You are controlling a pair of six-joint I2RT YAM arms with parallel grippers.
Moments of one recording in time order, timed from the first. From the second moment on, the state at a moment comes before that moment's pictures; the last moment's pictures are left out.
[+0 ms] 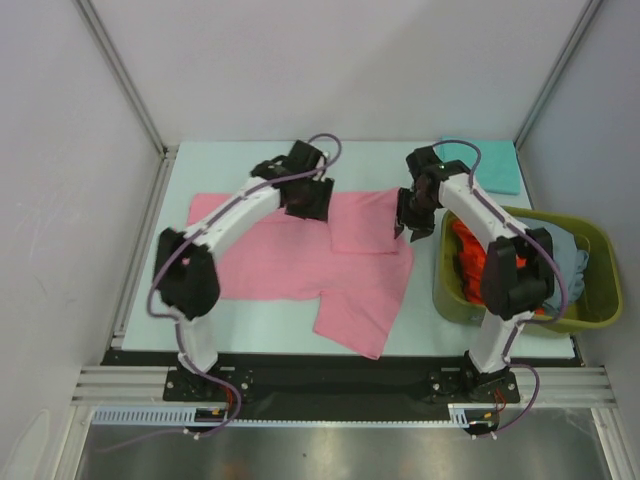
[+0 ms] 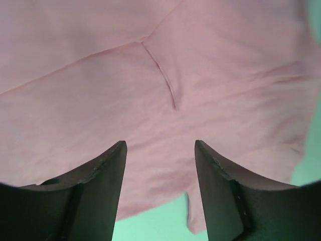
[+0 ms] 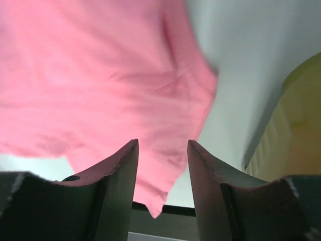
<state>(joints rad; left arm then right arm) -0.58 1.99 1.75 -0.83 -0.01 -0.28 0.28 1.88 1.57 -1.00 -0.09 0.47</state>
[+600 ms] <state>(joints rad) 0.15 1.07 0.87 -0.84 -0.03 -0.54 0.85 1.42 1.04 -0.88 -0.23 0.50</state>
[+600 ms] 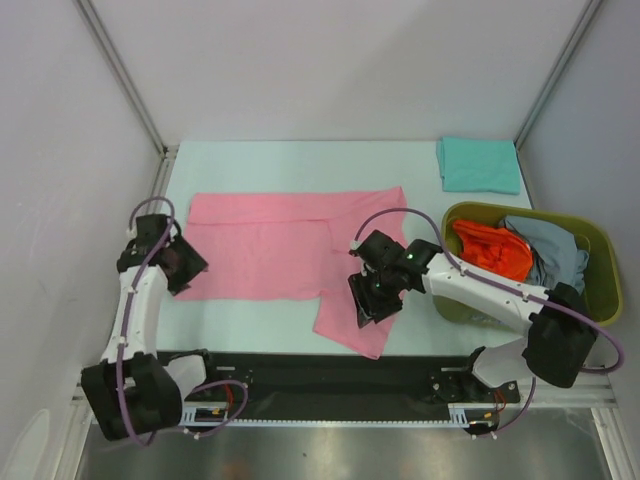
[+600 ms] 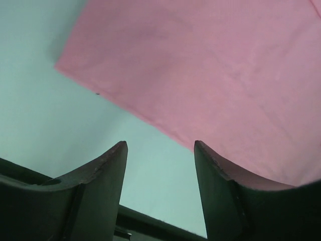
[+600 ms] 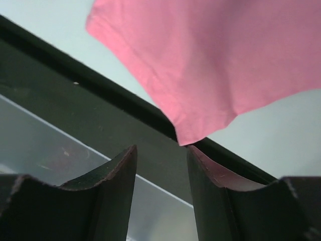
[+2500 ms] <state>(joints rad) 0.56 1.49 0.77 -0.56 -0.05 -0.58 0.85 1.20 0.57 -0.61 -0.34 0.82</state>
